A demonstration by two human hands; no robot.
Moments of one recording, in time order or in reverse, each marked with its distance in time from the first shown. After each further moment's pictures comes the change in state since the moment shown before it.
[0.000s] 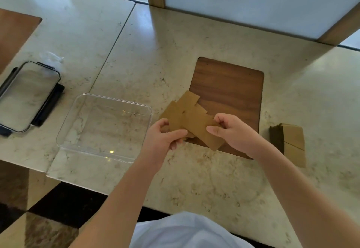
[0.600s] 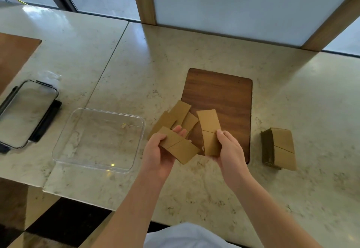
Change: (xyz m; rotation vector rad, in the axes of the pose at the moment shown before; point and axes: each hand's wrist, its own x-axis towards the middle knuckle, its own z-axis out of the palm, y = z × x) left_hand -0.011 -0.002 0.038 -0.616 0.093 -0.145; right_hand -0.034 0.003 0.045 0.955 0.403 0.266
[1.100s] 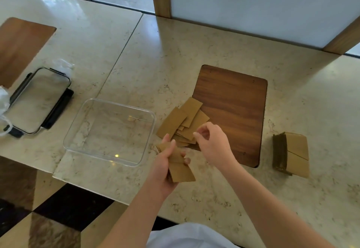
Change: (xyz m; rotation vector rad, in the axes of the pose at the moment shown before) left_hand -0.009 -0.018 -0.042 0.042 0.029 -0.154; right_hand 0.036 0.011 0.042 -0.881 -0.110 -0.406
